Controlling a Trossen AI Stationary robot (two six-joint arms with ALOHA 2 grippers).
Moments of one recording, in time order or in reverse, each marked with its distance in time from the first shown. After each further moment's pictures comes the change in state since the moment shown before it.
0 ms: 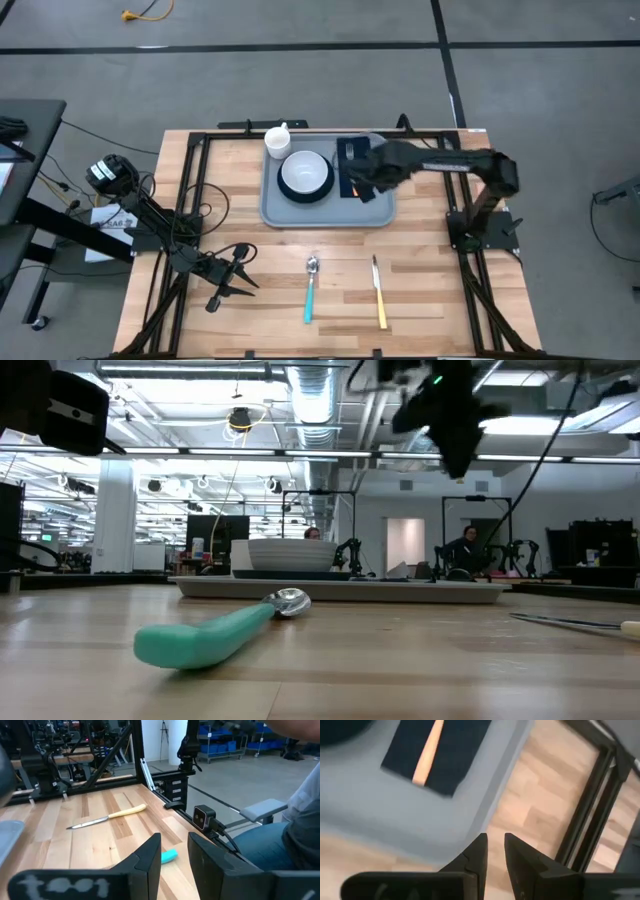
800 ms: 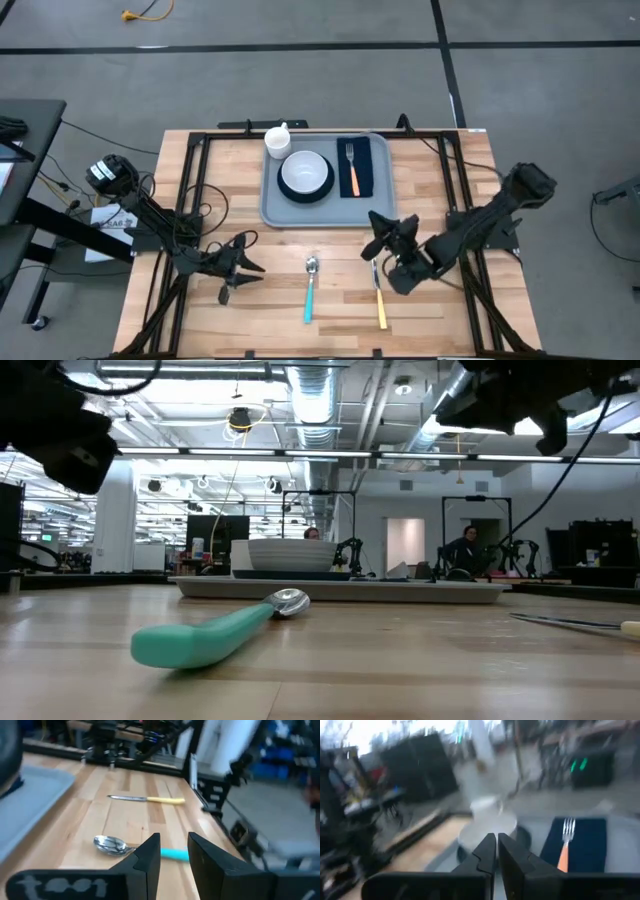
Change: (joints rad) left arm 0.017 0.000 0.005 -0.073 -0.233 -0.327; right arm 0.718 -0.216 -0.842 1.548 1.136 0.094
